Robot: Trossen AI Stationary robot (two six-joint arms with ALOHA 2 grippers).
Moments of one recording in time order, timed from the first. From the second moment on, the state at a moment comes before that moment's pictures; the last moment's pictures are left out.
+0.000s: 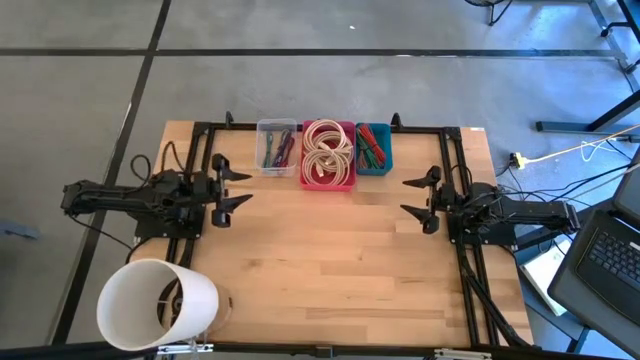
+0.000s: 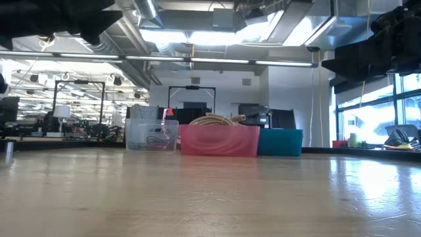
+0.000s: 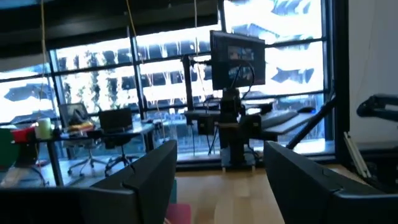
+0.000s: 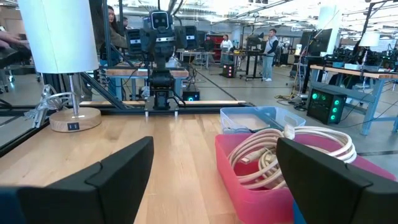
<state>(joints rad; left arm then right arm) 0.02 0.29 0.16 0.38 -0.10 0.12 0.00 0.01 0.01 0.05 0.13 -0.03</state>
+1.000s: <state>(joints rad) 0.10 0.00 0.01 0.11 -0.08 -0.04 0.00 0.01 0.01 0.05 0.13 -0.03</state>
